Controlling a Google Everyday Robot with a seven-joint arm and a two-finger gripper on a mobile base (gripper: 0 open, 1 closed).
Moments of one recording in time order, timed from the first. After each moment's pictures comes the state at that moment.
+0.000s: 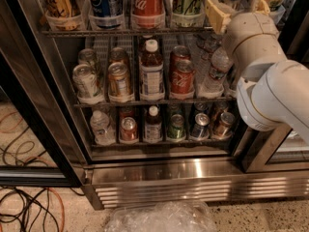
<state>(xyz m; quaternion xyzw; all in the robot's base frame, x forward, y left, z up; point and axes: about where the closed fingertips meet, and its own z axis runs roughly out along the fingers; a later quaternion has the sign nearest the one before) 0.632 -0.195 1.066 -0.04 0.59 -0.01 0.80</state>
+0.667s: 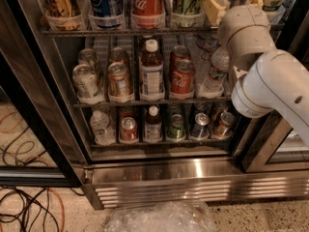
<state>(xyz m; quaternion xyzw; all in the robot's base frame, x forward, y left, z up) 0.662 -0.193 1.068 -0.03 0.59 -0.01 0.81</state>
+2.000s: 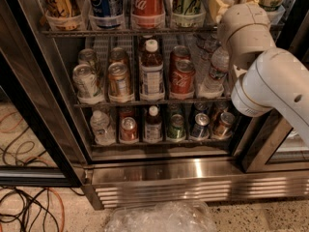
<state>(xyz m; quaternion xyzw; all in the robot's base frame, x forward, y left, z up) 0.664 -0.193 1.069 -0.03 0.59 -0.01 0.81</state>
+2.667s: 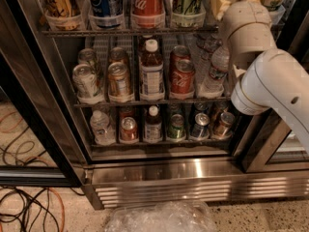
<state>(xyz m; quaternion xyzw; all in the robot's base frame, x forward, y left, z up) 0.661 -0.195 1.085 -0.02 0.56 -0.01 0.82</state>
